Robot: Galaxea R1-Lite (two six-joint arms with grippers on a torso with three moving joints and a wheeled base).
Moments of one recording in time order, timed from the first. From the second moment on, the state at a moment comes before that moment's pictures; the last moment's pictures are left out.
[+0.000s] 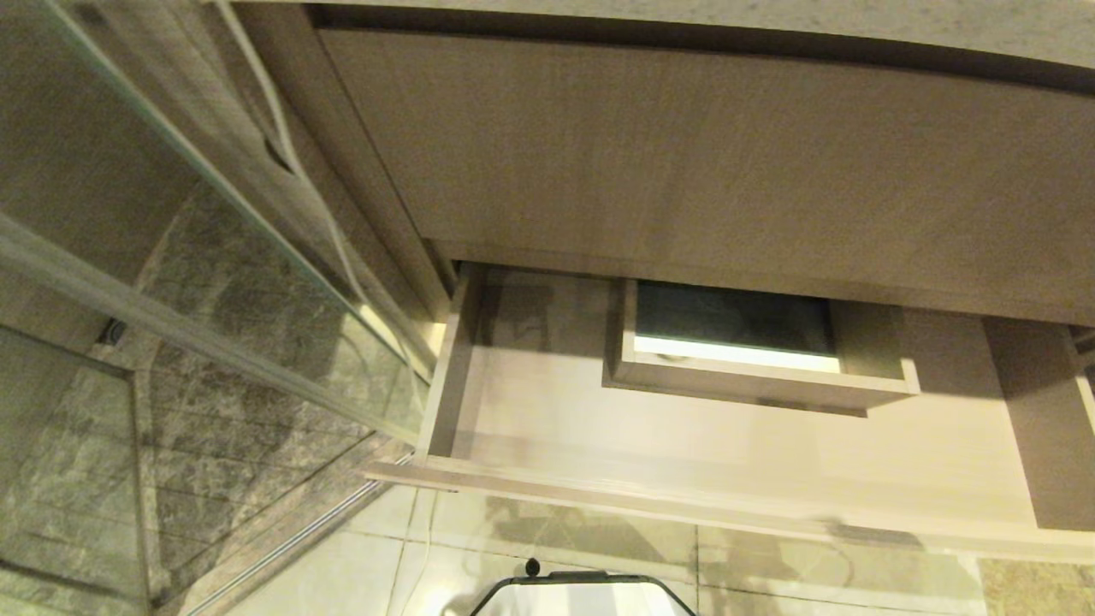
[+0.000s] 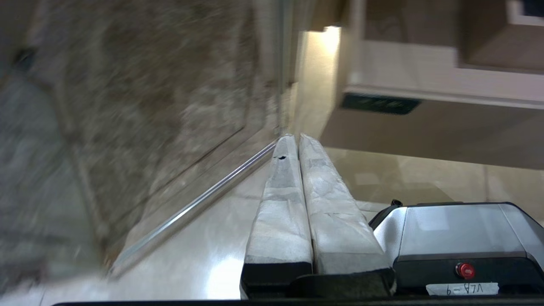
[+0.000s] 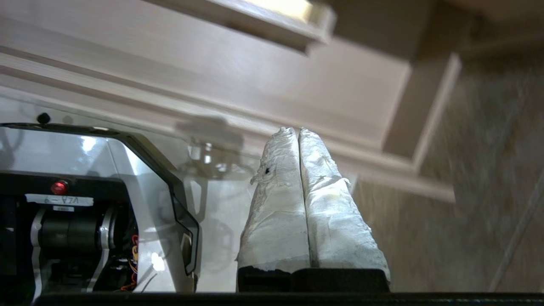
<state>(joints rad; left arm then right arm) 0.00 0.00 0.00 0.00 0.00 0.01 -0.18 0.77 -0.97 0.59 0.07 -0.31</state>
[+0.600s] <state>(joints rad) 0.00 0.00 0.00 0.00 0.00 0.01 -0.18 0.76 -0.98 0.59 0.11 -0.33</state>
